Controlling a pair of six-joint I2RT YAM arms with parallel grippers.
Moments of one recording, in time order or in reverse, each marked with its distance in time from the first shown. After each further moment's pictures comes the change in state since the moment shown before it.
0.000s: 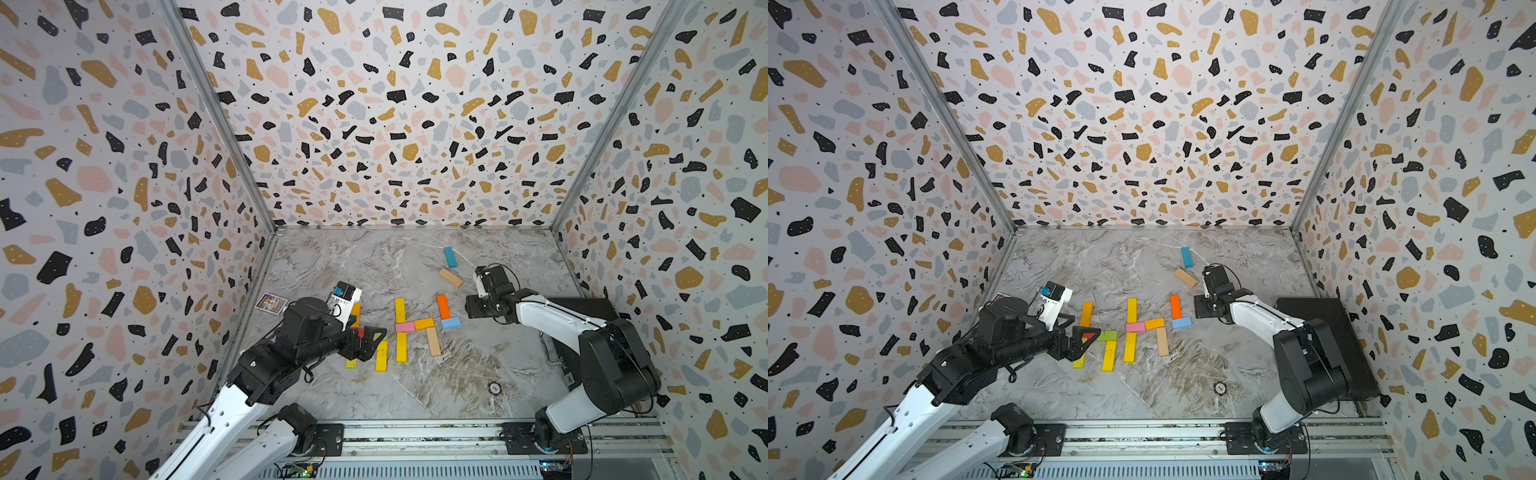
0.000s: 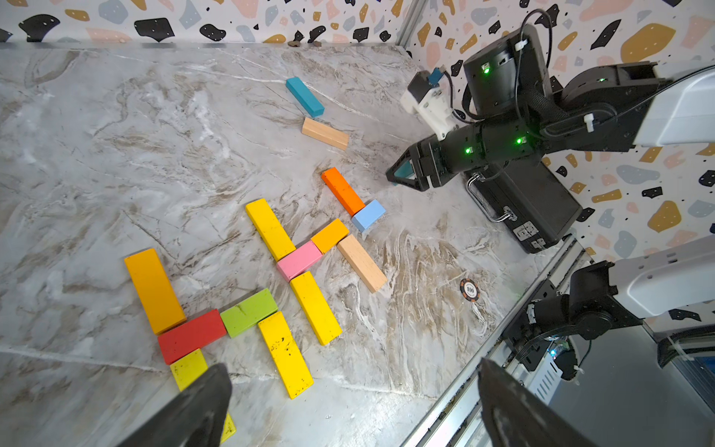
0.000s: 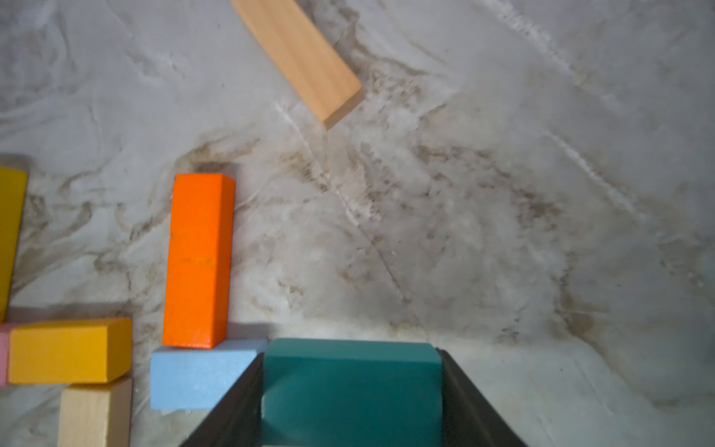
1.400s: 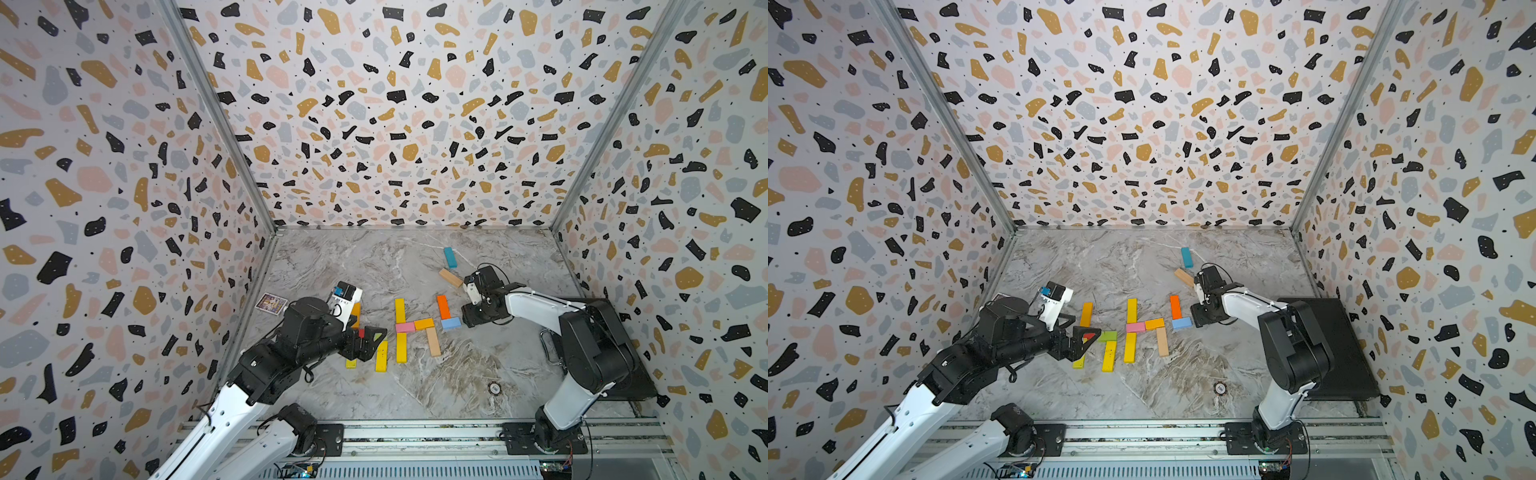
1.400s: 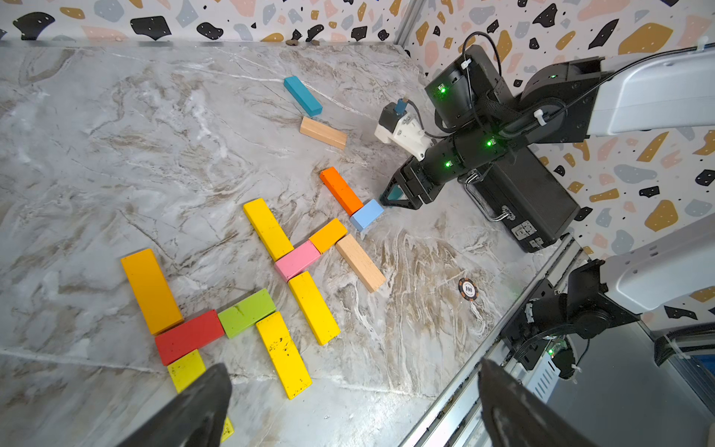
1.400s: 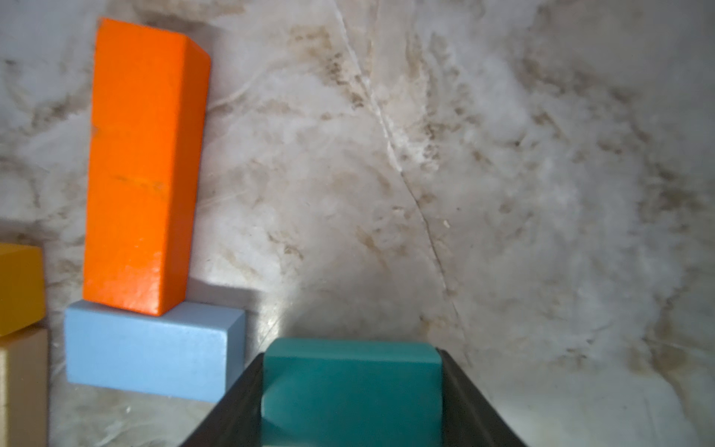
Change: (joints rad) left arm 0.000 0.004 0.000 0.000 0.003 0.000; right arm 0.000 0.157 0.092 -0.130 -0.066 -0.151
